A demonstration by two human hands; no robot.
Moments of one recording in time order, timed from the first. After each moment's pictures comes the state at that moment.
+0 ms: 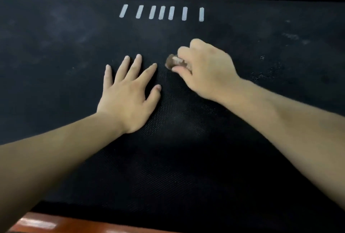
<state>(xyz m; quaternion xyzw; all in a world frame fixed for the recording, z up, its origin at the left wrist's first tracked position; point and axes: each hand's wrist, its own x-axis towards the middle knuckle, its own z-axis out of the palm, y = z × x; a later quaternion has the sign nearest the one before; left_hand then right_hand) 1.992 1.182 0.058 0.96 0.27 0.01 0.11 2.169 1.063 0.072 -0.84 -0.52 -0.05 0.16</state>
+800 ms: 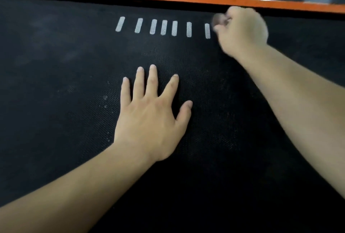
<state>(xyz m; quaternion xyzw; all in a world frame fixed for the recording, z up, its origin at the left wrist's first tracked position) 2.032 1.178 0.050 0.96 0.26 0.04 0.08 2.294 1.121 0.077 -0.93 -0.30 -0.11 0.19</state>
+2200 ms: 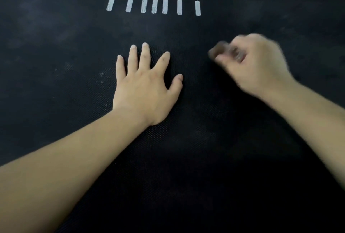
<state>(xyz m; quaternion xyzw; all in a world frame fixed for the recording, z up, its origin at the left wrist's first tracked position) 2.032 1.178 0.050 0.96 0.26 0.03 0.09 2.200 1.007 0.078 -0.91 -0.38 -0.08 0.18</state>
